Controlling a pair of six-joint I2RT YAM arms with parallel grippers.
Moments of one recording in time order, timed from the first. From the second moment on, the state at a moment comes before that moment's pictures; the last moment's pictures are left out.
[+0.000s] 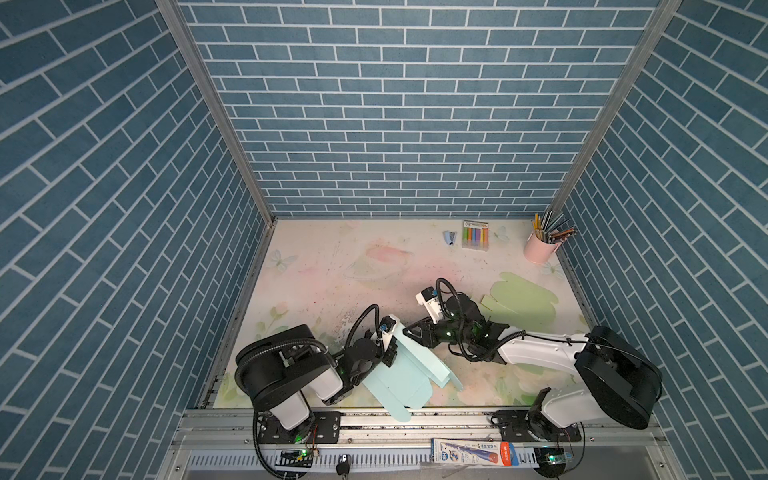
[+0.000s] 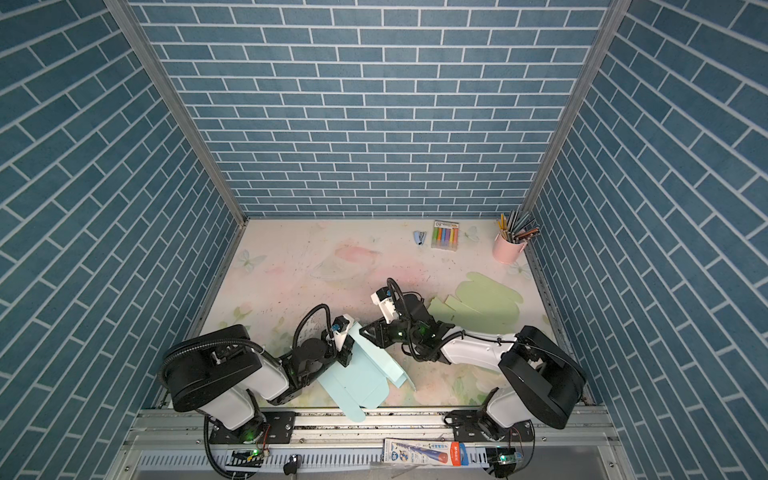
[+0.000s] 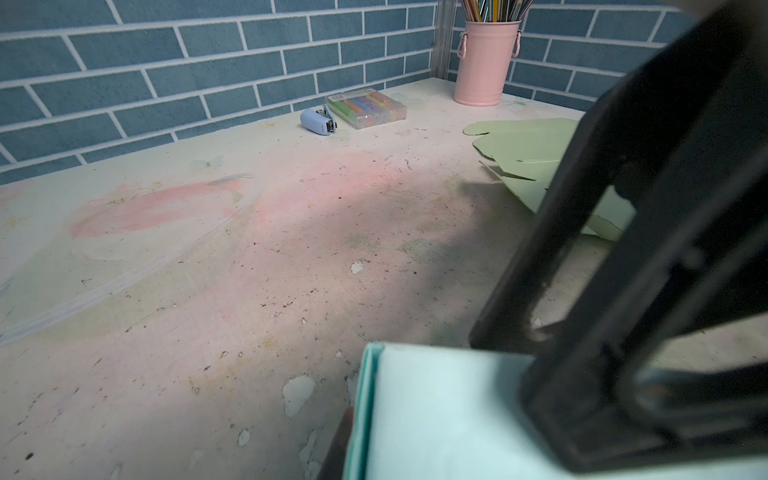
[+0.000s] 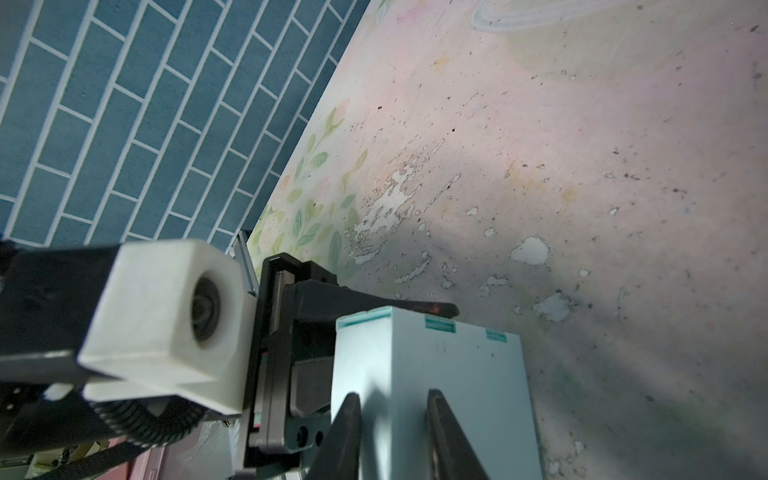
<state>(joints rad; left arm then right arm) -0.95 1.63 0.13 1.20 -0.24 -0.08 0.90 1.44 0.58 0.34 -0.44 0.61</state>
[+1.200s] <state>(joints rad) -0.95 1.71 0.14 1.24 -0.24 -0.09 0.90 1.22 0.54 0.22 -0.36 0.62</state>
